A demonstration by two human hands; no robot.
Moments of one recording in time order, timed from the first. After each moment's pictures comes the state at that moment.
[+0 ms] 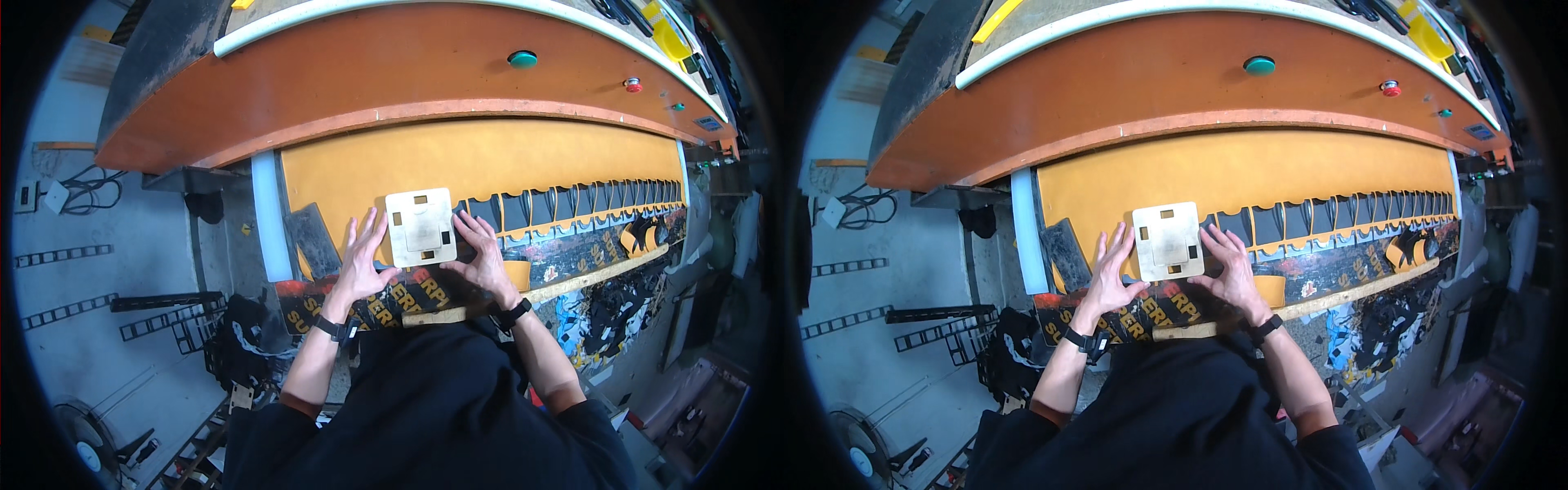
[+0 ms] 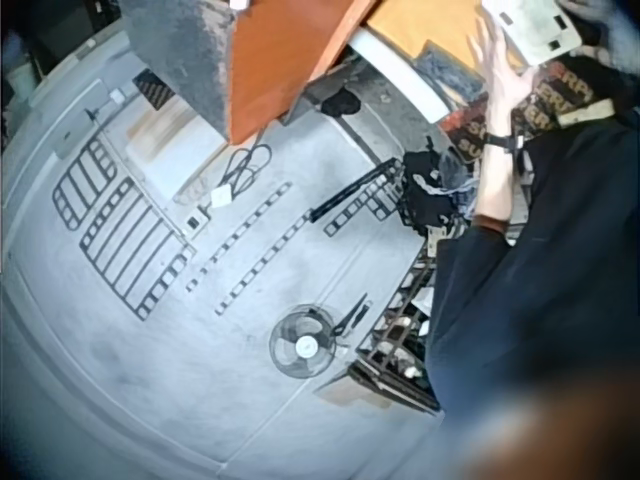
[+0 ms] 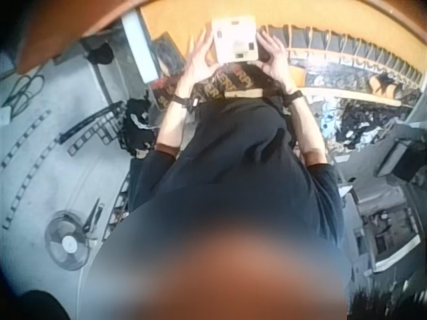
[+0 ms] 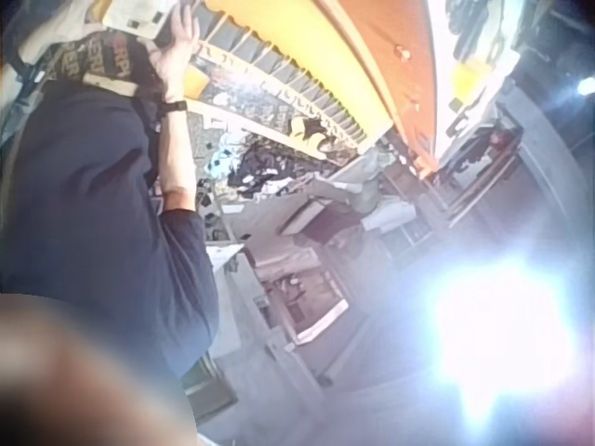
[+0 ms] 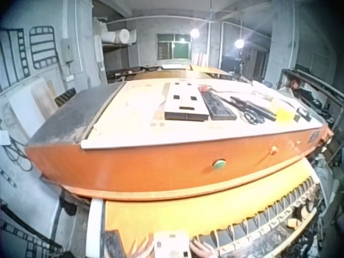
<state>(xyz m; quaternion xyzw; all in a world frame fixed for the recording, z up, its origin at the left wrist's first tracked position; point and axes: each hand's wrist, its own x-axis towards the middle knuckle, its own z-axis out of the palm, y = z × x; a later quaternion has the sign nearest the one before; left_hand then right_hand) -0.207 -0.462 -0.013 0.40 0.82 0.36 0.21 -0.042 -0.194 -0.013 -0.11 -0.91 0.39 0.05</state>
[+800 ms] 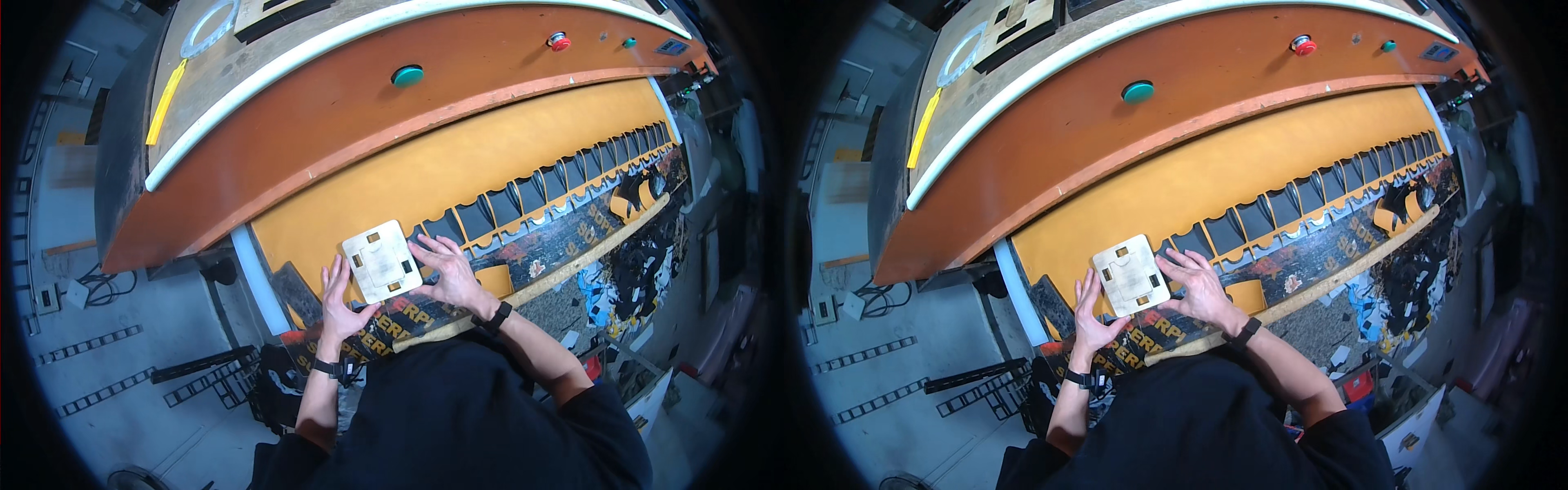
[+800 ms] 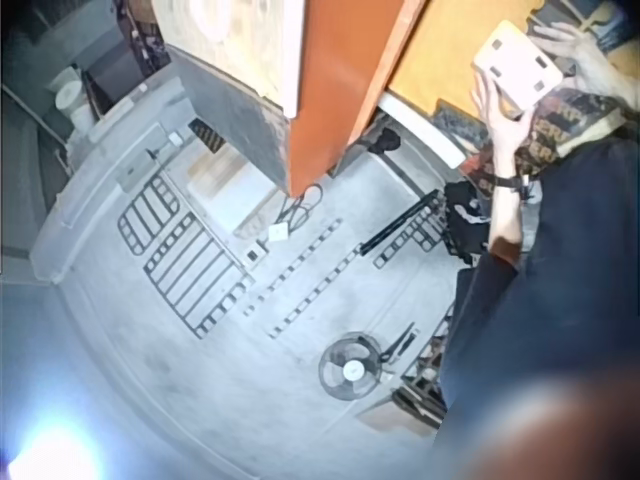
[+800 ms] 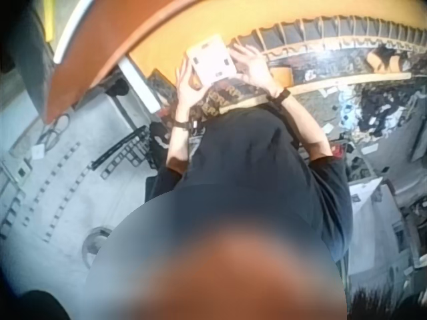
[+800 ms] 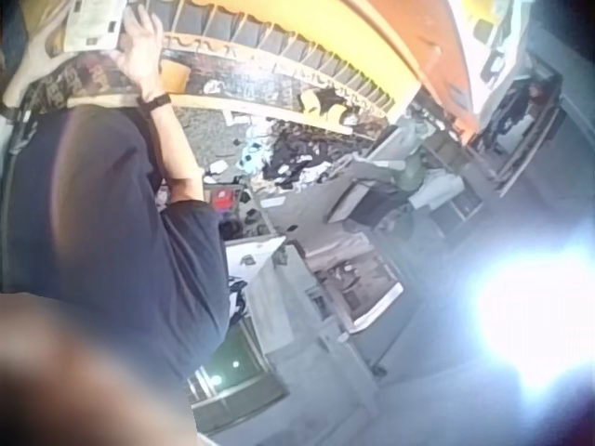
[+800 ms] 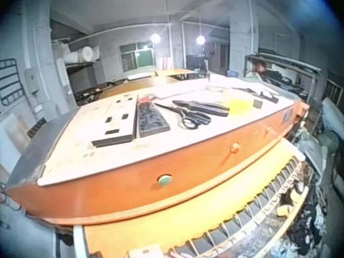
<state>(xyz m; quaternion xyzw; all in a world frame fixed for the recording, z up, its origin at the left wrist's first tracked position) -0.214 -0.444 0.000 0.40 0.84 0.34 0.17 -0.051 -0.174 -0.011 -0.10 -0.91 0.40 0.07</state>
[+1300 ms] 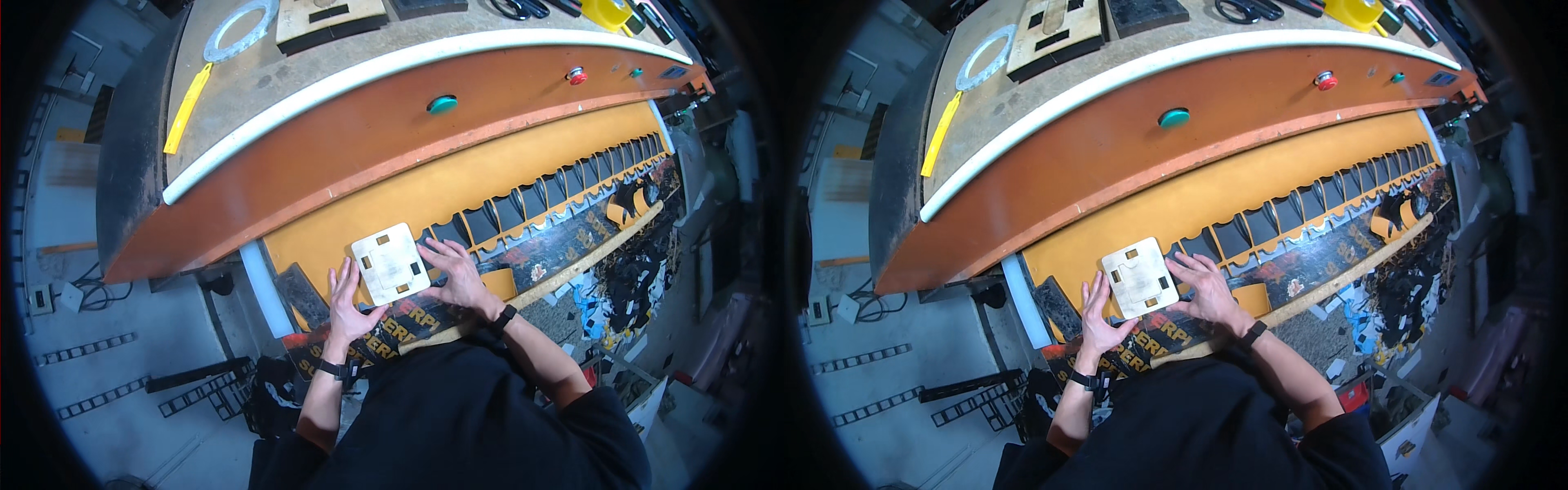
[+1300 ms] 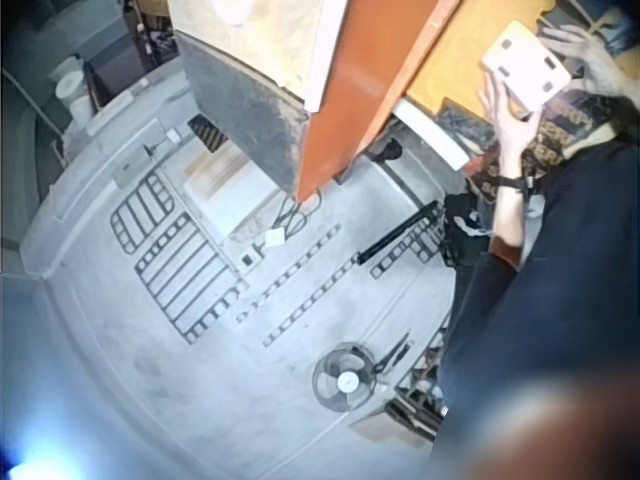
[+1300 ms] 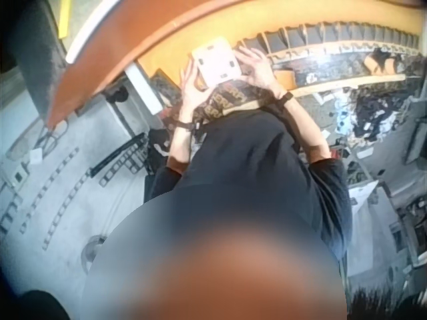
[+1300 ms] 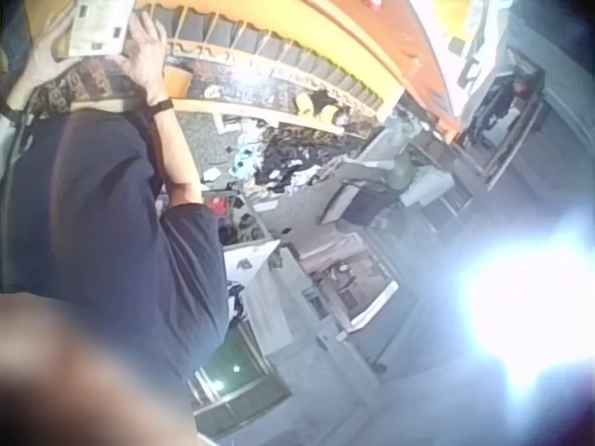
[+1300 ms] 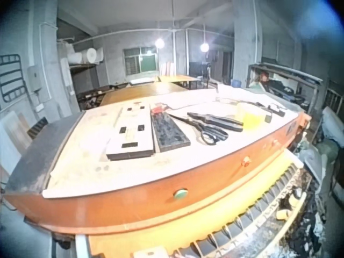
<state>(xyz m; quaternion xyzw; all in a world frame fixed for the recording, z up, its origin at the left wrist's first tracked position) -0.212 -0.454 -0.008 0.41 0.84 0.34 0.14 -0.049 -0.184 -0.009 -0.08 -0.92 0.38 0.10</state>
